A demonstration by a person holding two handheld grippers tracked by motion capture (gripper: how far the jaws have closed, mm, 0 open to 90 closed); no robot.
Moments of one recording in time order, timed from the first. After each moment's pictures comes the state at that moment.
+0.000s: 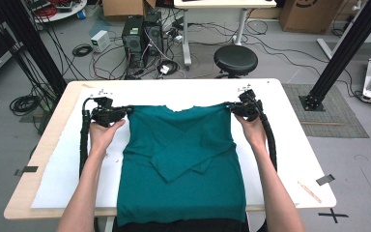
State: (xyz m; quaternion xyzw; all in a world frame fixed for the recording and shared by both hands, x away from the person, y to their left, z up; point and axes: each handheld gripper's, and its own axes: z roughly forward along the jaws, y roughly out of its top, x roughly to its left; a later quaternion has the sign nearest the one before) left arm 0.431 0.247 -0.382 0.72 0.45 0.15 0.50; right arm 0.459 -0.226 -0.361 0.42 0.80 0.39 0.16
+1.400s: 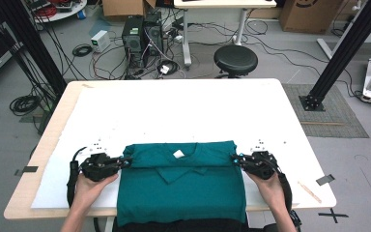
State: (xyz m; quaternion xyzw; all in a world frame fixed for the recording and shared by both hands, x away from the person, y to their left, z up) left arm 0.290 0.252 -0.434 0.78 0.38 0.07 0.49; right arm 0.305 -0.259 -0.430 0.36 0.82 0.43 0.11
